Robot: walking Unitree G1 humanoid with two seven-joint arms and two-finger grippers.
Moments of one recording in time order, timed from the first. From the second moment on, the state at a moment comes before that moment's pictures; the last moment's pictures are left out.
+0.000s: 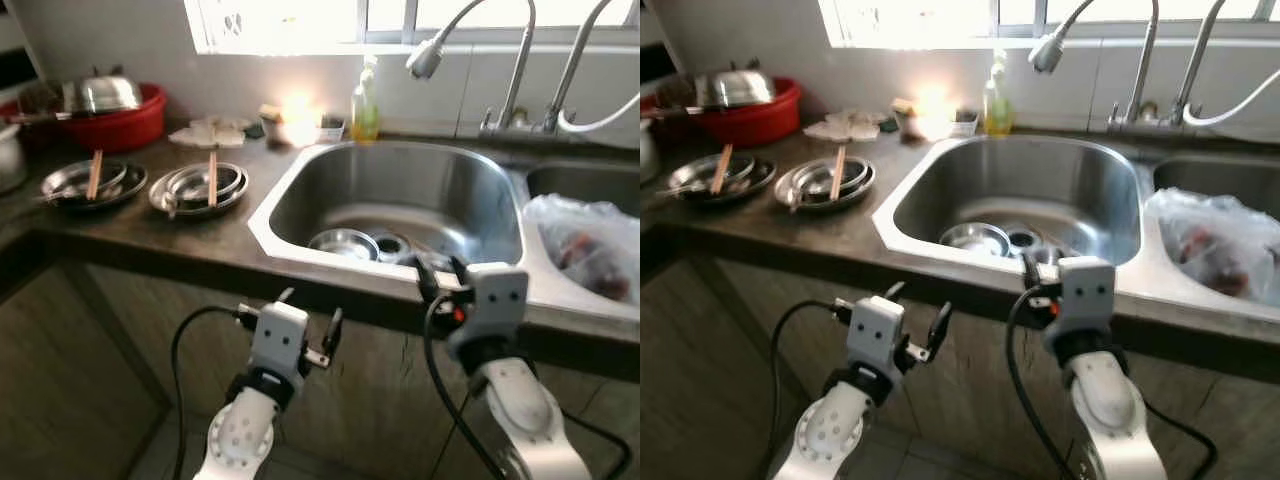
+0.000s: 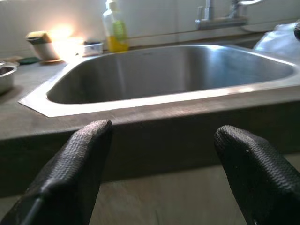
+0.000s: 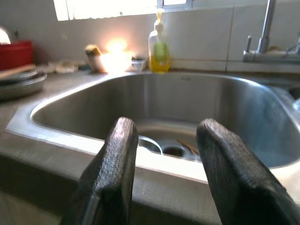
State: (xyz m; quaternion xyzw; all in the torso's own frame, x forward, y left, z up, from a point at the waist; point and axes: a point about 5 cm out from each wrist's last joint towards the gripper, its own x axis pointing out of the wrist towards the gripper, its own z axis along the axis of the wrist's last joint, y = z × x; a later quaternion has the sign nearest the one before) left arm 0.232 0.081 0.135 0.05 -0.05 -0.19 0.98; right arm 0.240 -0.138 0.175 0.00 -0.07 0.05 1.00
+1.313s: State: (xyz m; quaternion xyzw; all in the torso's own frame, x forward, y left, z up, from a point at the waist) left arm 0.231 0.078 0.134 0.05 -0.05 -0.19 0.98; right arm 0.238 -0.135 0.159 -0.03 -0.04 0.05 1.00
